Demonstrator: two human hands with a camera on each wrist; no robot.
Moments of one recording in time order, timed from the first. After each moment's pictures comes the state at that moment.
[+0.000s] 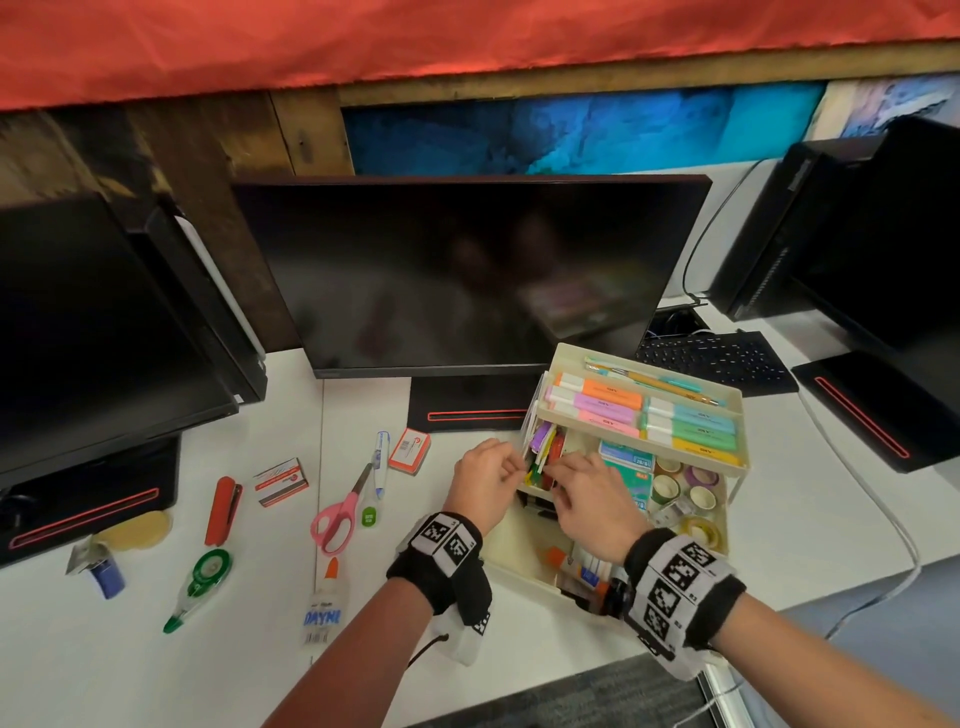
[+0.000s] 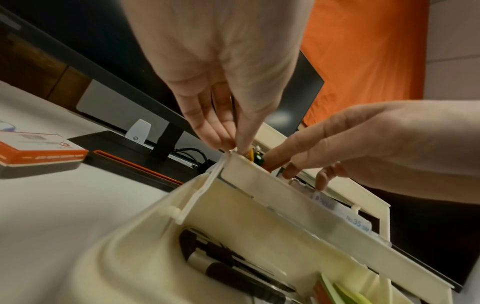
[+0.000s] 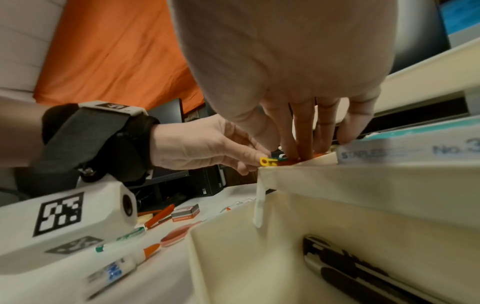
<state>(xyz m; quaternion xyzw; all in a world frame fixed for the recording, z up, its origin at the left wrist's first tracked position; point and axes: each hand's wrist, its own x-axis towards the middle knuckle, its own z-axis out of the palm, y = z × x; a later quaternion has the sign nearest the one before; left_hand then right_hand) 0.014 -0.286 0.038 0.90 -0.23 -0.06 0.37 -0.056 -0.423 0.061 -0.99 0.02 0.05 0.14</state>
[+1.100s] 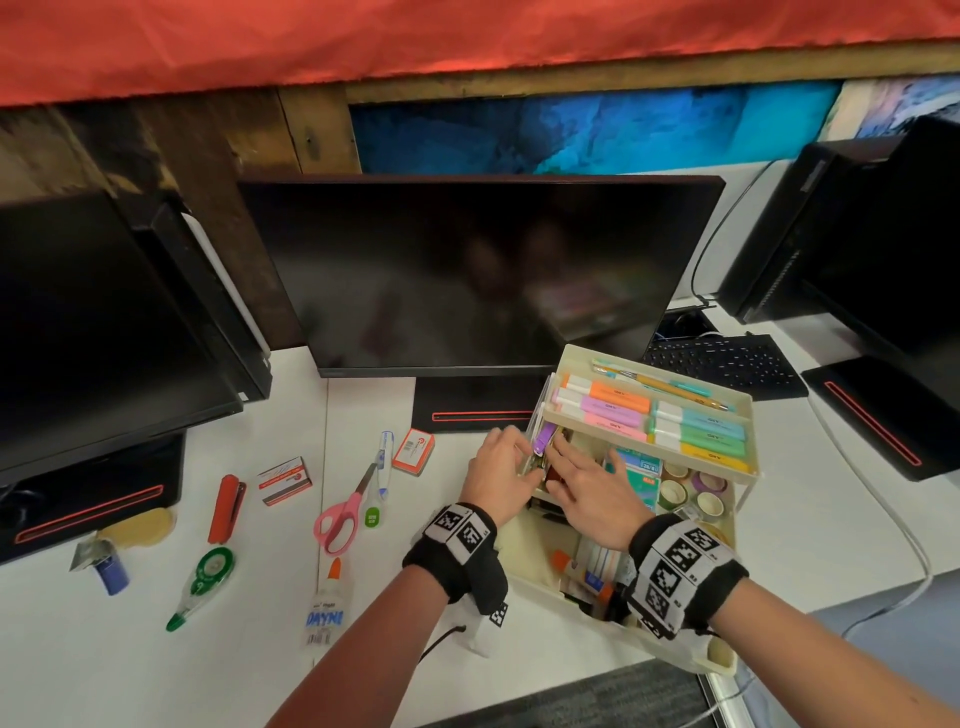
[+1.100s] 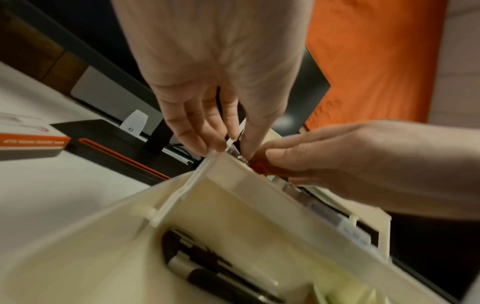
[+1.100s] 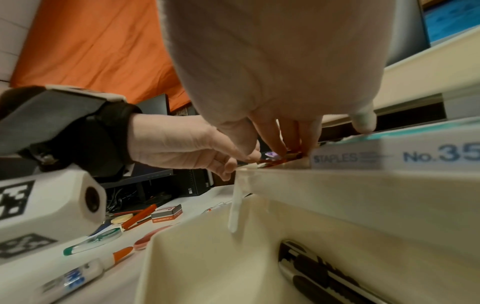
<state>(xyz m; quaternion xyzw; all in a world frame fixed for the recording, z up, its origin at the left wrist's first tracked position) 0.021 -0.300 0.038 0.91 -0.18 -0.10 0.37 -0.041 -0.429 0.065 -0.98 0.02 0.15 0.14</state>
